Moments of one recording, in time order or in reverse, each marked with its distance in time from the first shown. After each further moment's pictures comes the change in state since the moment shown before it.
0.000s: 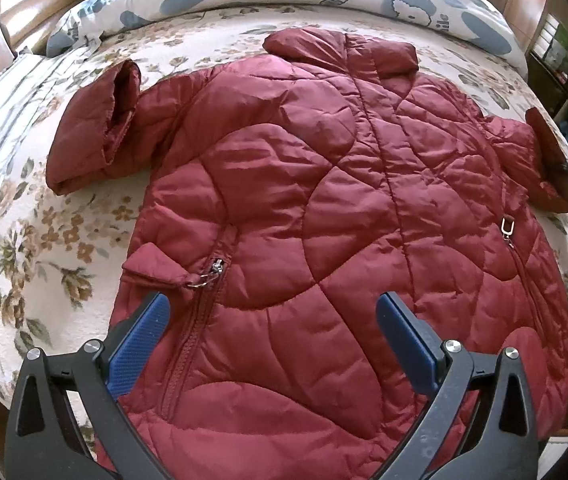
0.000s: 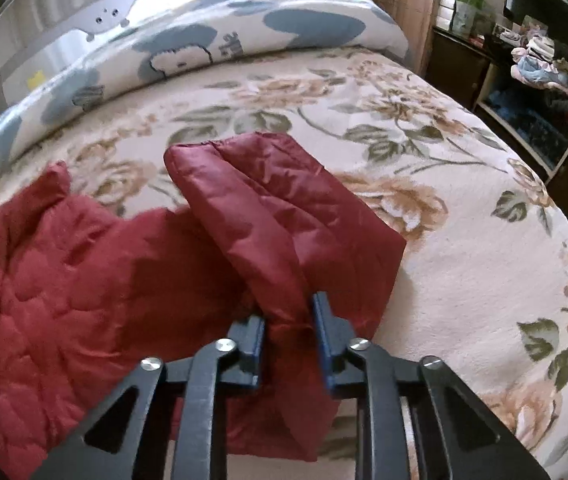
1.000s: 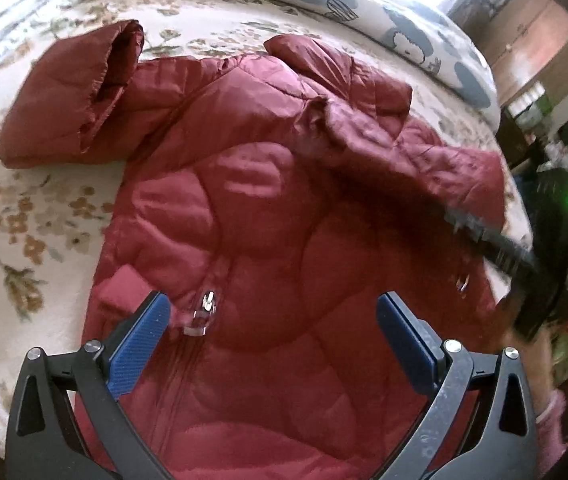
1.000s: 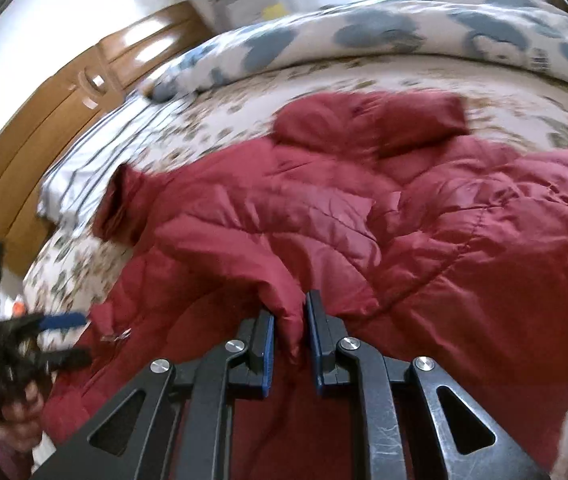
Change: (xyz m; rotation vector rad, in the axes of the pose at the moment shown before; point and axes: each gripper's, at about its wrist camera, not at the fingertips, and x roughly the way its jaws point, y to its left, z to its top) left arm 0.029 0.055 0.033 -0.182 0.033 -0.329; right arm -0.061 0.292 -0.091 -0.435 0.106 0.677
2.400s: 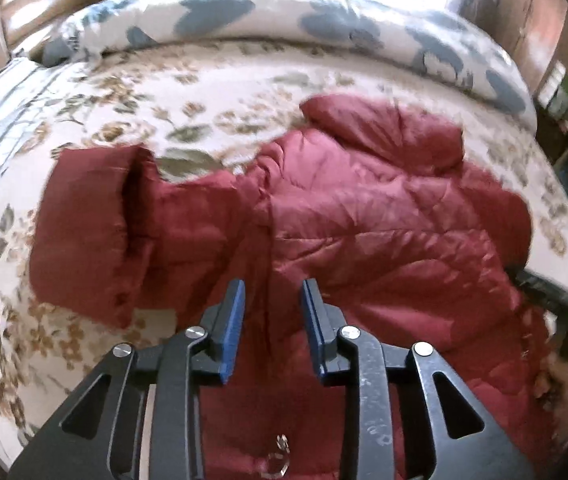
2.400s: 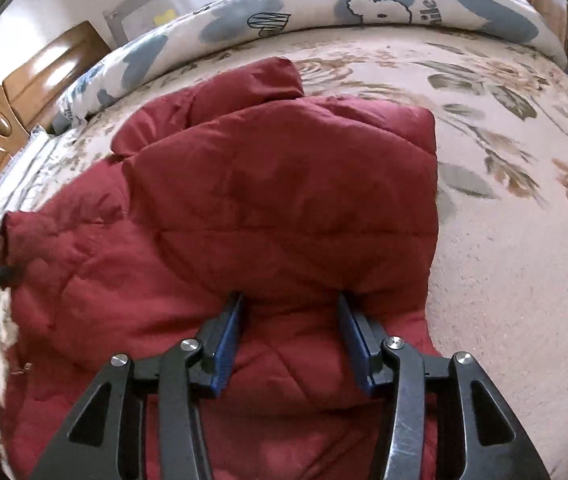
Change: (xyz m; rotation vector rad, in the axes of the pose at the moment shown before) left arm 0.005 0.004 0.072 0.117 -0.178 0.199; right arm -0.008 -0.127 -0.008 0.214 0.001 -0.301
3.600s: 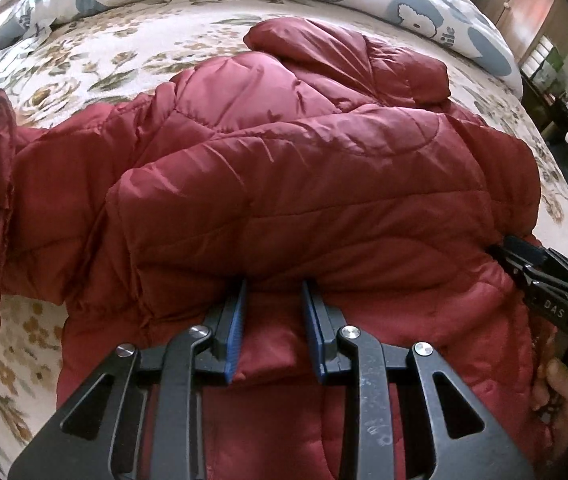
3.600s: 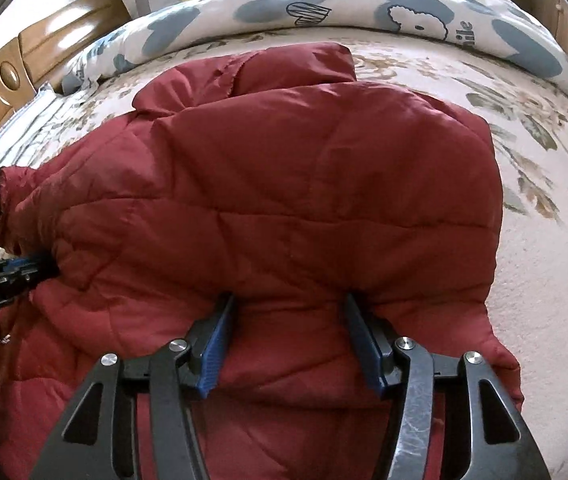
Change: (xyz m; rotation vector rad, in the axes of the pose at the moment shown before) left arm 0.082 -0.050 -0.022 0.066 0.143 -0.079; right arm 0.016 0.049 -0.009 -0.135 0.017 -0.050
